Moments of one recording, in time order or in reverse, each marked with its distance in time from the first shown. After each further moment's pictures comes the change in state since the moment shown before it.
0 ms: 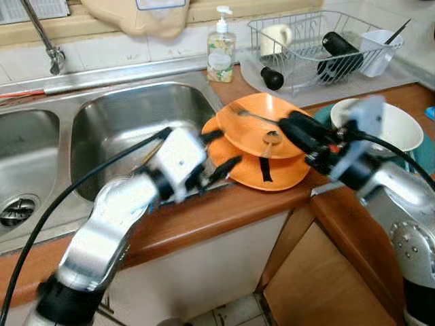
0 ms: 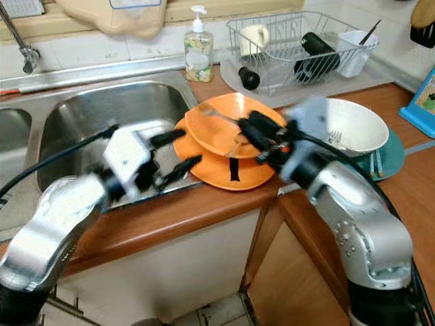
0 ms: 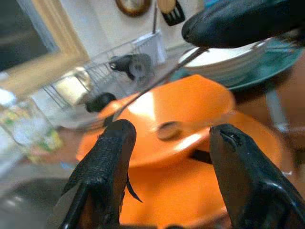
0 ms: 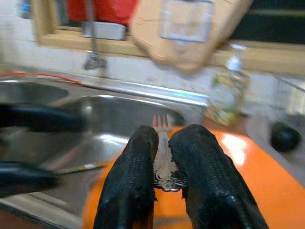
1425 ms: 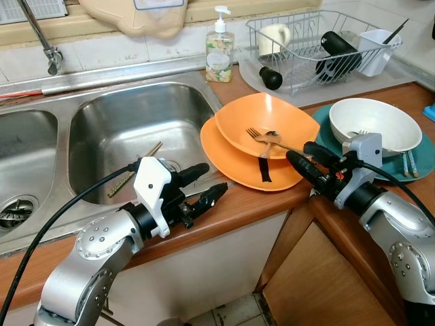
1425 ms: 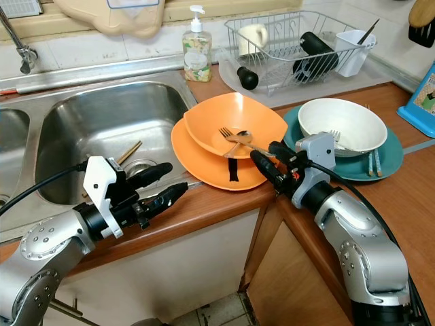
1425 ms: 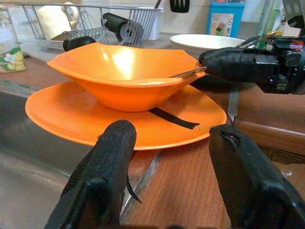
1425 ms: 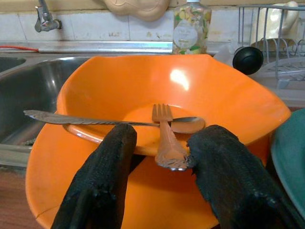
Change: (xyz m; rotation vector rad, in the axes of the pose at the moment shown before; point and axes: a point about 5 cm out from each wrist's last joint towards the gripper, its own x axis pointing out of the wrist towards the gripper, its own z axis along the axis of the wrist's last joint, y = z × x) left arm -0.046 -0.030 -0.026 -0.447 0.055 0.004; right arm -0.029 -0.025 -0.058 0.107 0.130 -0.169
